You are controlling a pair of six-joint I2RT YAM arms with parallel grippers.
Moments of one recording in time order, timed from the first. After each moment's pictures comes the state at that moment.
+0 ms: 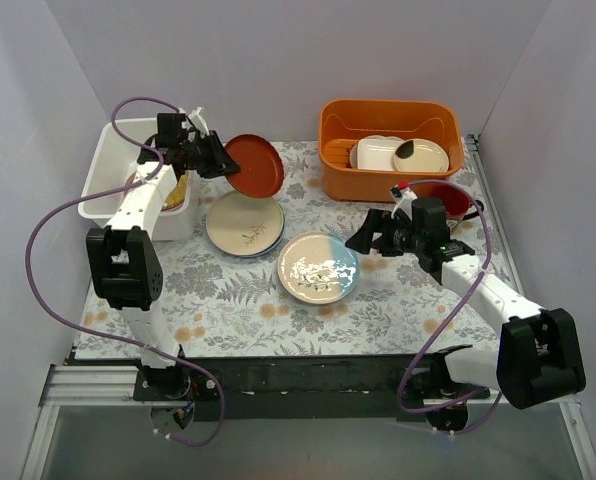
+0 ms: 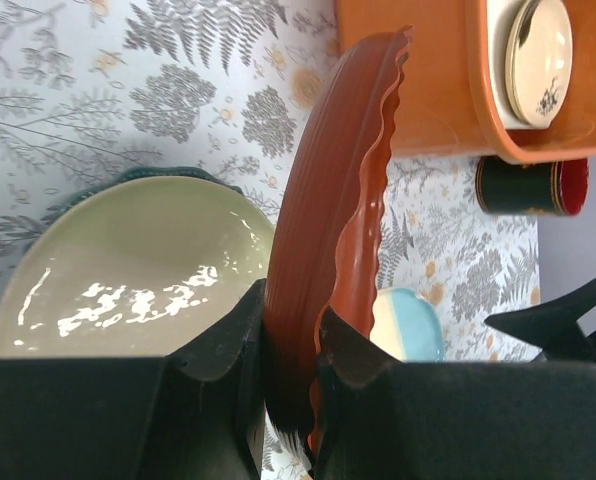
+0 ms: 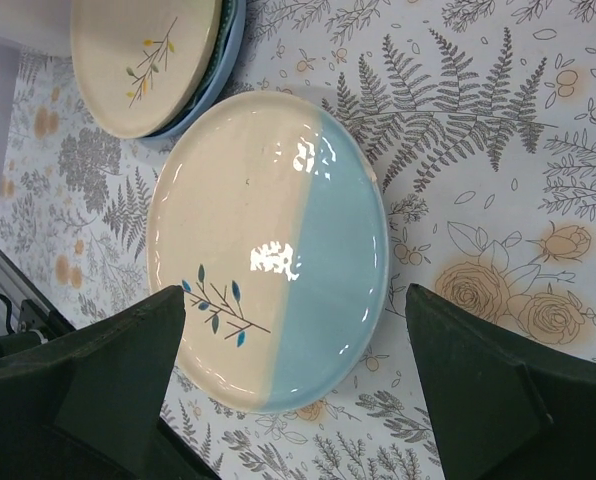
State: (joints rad) left arm -0.09 1.85 1.65 -0.49 0.54 -0.39; right arm 0.30 1.23 0.71 -0.07 -0.47 0.45
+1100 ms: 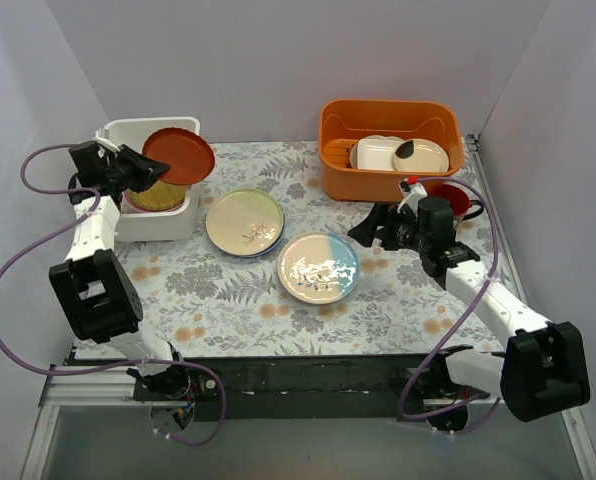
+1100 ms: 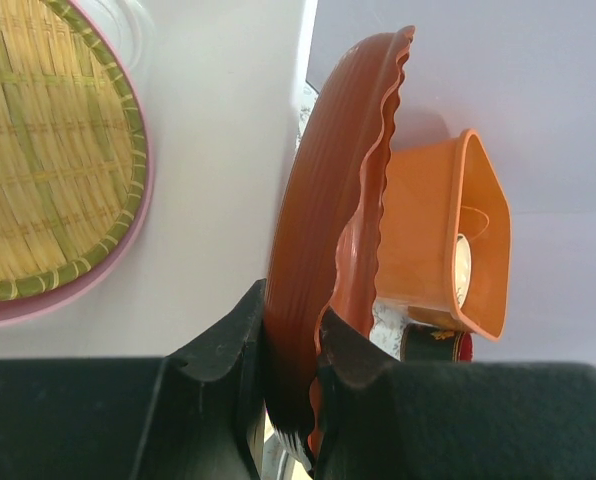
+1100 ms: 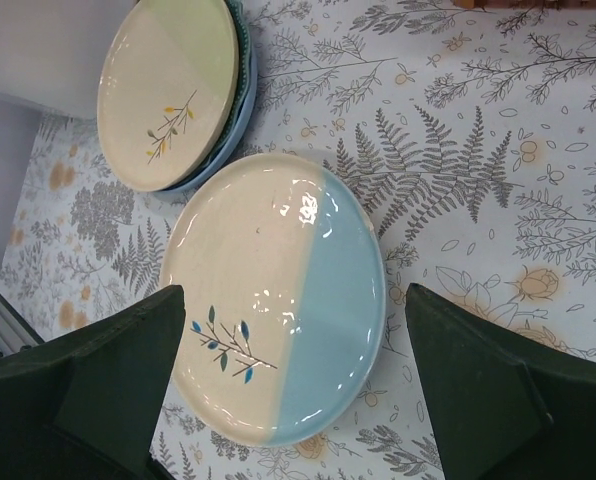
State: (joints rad) left arm 0.33 1.64 1.31 -0.16 0.62 -0.72; right arm 0.30 1.15 0.68 0.02 -0.41 0.48
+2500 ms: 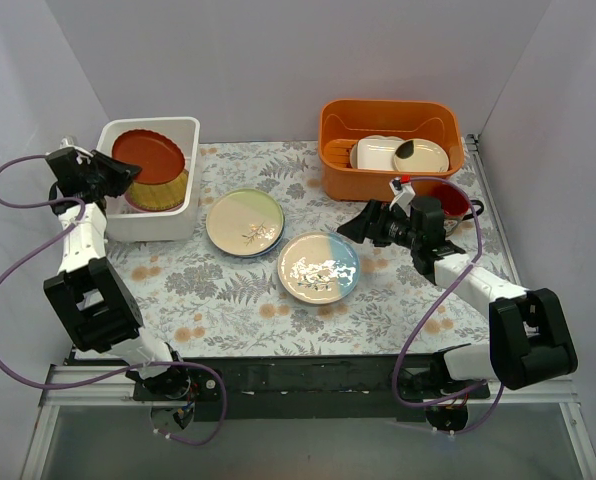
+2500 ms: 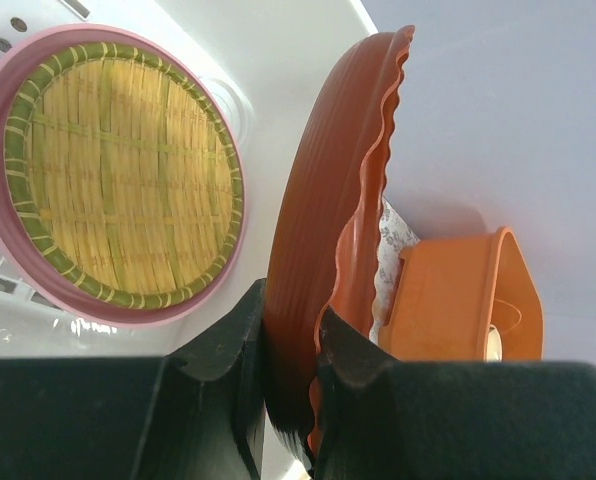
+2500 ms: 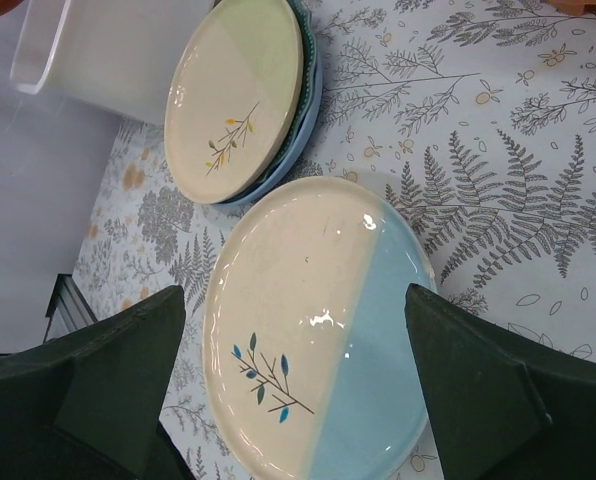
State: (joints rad) left arm 0.44 1.58 1.29 -0.15 0.48 -0.73; right arm 0.30 1.33 0.65 0.32 -0.55 0.60
